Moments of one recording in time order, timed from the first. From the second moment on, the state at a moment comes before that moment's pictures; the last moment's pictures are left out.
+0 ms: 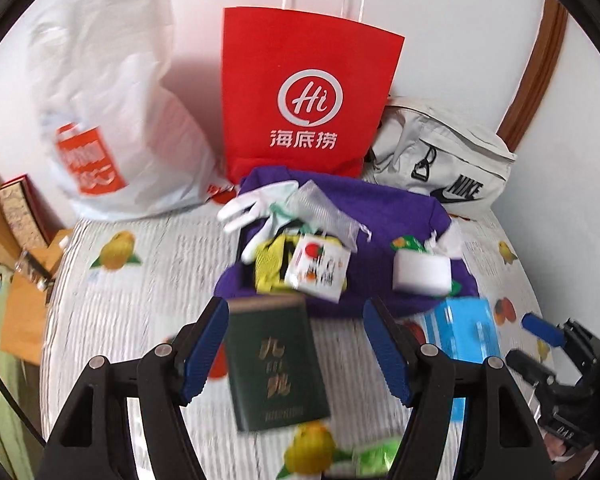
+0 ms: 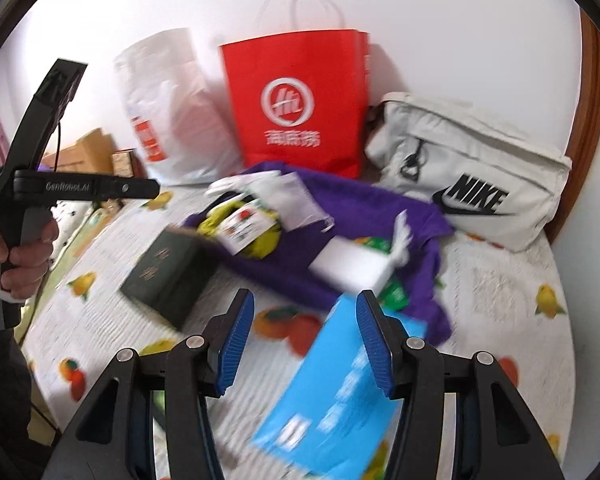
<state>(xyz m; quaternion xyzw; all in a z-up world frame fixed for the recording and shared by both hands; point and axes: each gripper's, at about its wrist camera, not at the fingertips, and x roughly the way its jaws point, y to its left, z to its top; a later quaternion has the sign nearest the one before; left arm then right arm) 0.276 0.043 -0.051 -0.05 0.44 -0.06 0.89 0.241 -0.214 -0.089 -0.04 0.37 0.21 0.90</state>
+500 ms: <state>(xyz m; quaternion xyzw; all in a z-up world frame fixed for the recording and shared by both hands) 0.170 0.062 -0.071 -0.08 0.44 -0.03 0.89 0.139 -0.174 -0.145 -0.07 0.40 0.30 0.87</state>
